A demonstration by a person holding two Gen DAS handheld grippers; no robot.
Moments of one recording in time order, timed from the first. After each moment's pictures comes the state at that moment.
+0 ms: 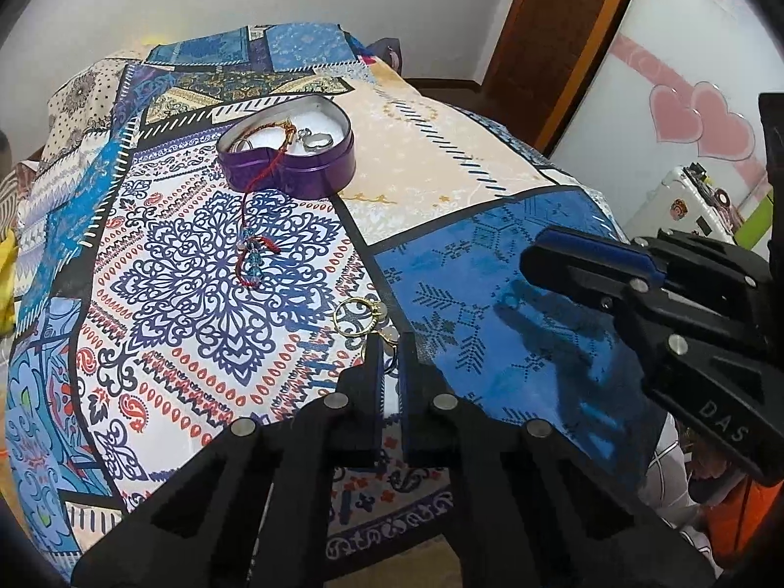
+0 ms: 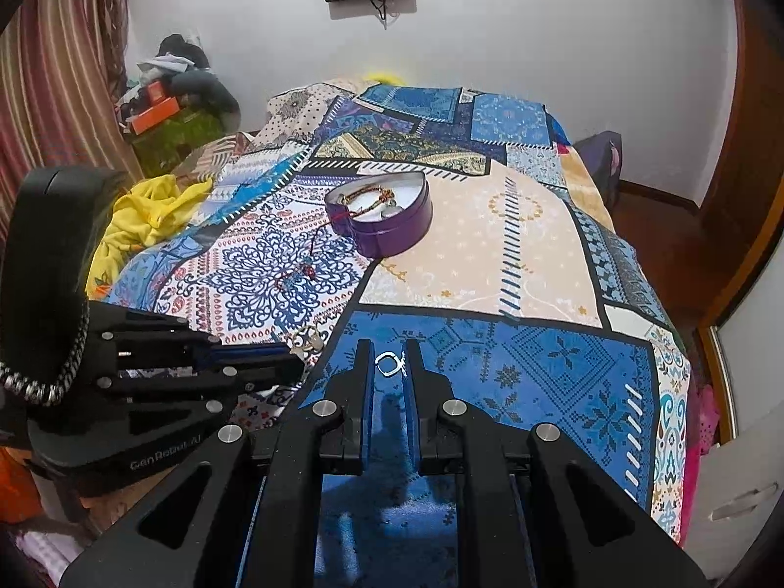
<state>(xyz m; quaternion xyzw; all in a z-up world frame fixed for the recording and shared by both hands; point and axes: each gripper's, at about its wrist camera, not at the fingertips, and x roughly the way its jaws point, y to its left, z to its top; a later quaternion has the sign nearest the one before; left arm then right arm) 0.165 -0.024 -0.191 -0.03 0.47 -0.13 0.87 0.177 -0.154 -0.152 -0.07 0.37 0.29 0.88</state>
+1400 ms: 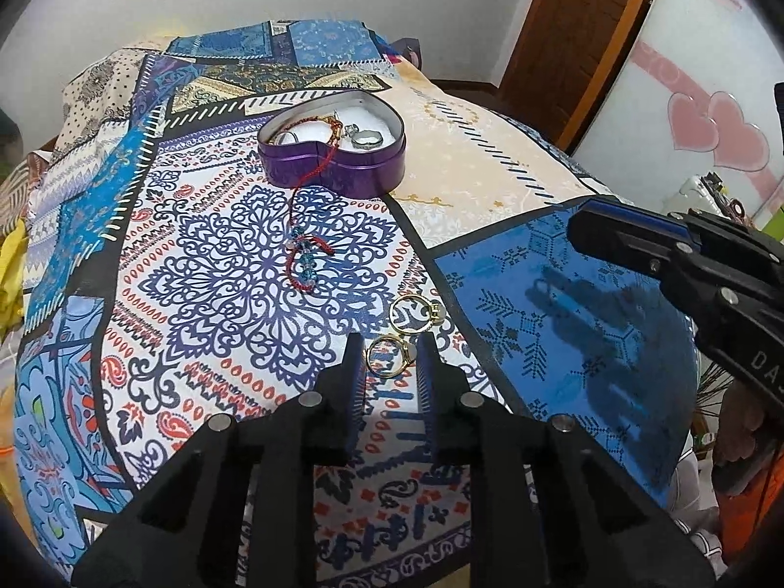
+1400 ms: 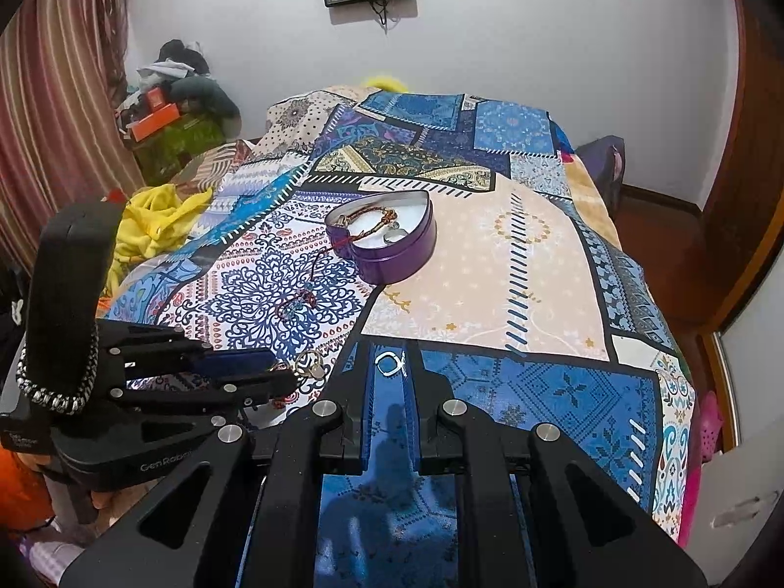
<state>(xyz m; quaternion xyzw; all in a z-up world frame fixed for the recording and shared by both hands) 0.174 0.001 -0.199 -0.04 0.47 -0.11 0.87 0.188 -0.147 -0.144 -0.06 0.37 0.29 0.88</state>
